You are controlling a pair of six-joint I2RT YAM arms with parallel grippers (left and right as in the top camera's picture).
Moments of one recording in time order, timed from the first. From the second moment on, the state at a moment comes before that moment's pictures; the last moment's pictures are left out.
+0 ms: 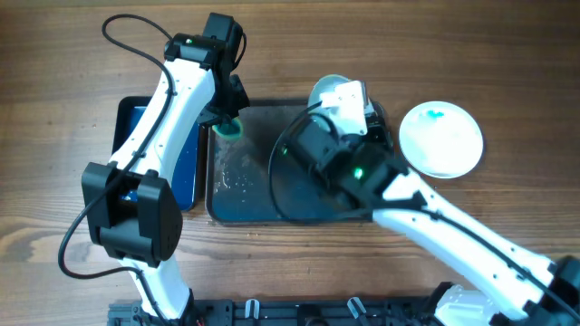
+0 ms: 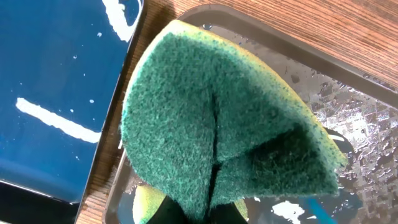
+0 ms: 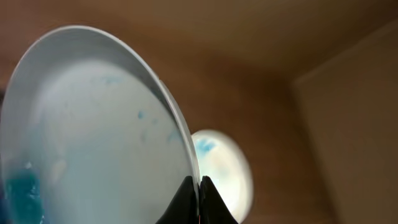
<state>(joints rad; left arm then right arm) -0.27 1.95 1.73 -1.22 -0.08 -0.66 0.89 1.49 1.33 -0.98 1.11 0.42</state>
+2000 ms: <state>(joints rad) -0.06 1.95 1.73 -1.31 -0.04 -0.38 -0.16 1.61 1.48 -1.07 -0.04 0.35</state>
